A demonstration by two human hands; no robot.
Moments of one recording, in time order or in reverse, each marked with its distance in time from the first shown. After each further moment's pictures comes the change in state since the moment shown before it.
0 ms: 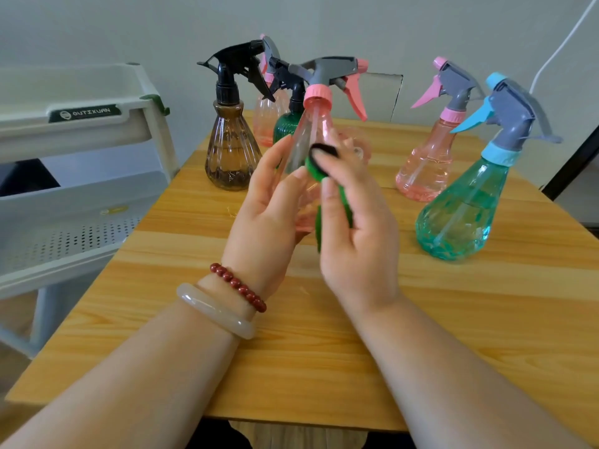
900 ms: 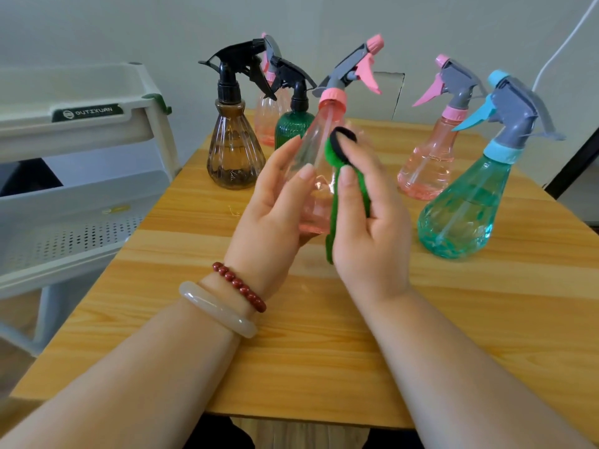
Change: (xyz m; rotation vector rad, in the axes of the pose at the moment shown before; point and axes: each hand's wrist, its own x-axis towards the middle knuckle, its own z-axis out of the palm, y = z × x) left_hand -0.001 0.001 0.001 0.005 -0.037 -0.025; right_hand 0.006 0.005 -0.005 0.032 0.047 0.022
